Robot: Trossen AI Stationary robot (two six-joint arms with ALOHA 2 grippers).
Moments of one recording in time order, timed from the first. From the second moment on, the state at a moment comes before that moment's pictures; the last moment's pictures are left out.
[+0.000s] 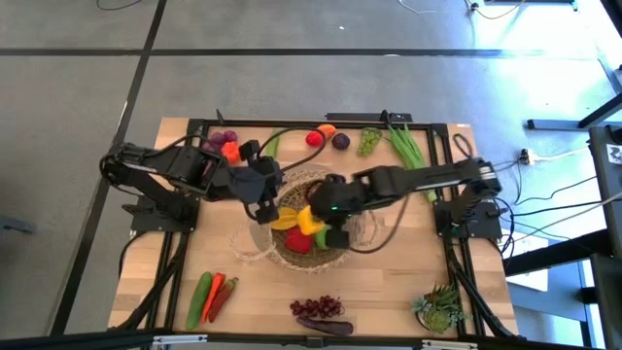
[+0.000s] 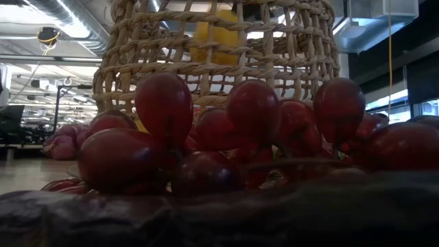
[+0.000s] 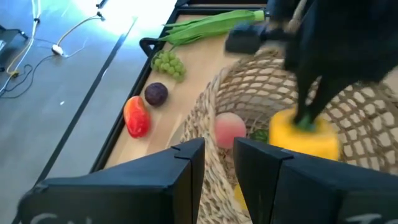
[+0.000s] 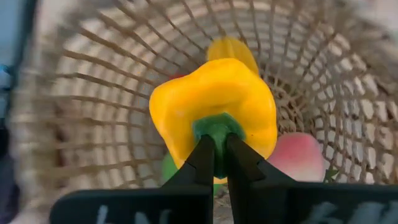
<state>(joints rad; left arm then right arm) -0.28 1.48 1.82 -1.09 -0.63 -0.25 0.17 1.83 1.82 -1.01 0.09 0.14</state>
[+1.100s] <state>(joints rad) -0.30 1.48 1.82 -1.09 -0.63 -0.28 0.07 2.03 1.82 -1.04 0.14 0.12</state>
